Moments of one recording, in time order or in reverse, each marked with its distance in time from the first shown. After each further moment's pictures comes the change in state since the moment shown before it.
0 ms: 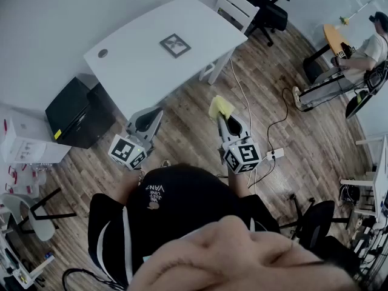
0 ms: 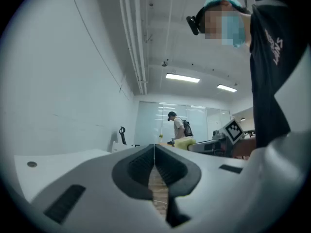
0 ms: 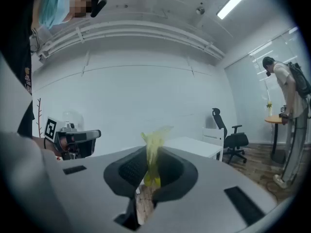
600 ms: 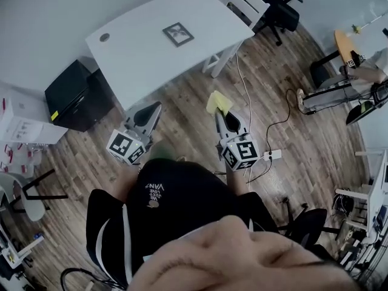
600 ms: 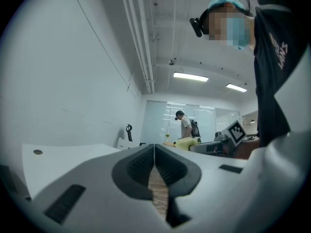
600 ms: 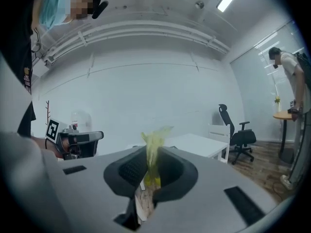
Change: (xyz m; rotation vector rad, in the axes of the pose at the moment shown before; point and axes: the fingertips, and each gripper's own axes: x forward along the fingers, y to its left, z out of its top) left arm 0.011 -0.020 -0.021 -0.061 0.009 0.109; right arm -0.007 -0.019 -0.015 0.004 0.020 0.088
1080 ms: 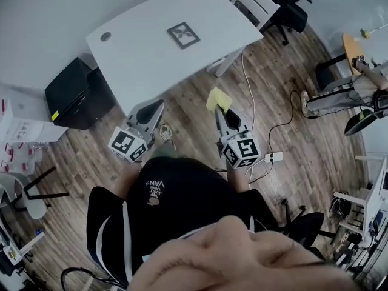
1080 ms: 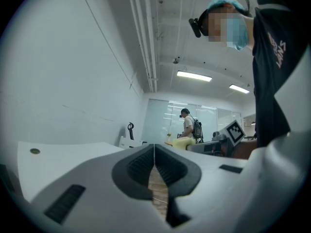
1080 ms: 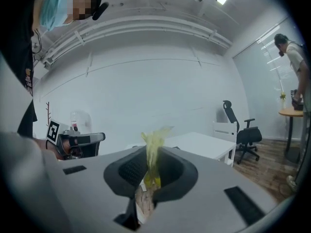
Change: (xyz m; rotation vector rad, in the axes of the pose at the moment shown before) left arm 0.036 0.051 -0.010 -0.031 0.019 0.004; right arm 0.068 -0.017 0.000 0.016 0.025 0.033
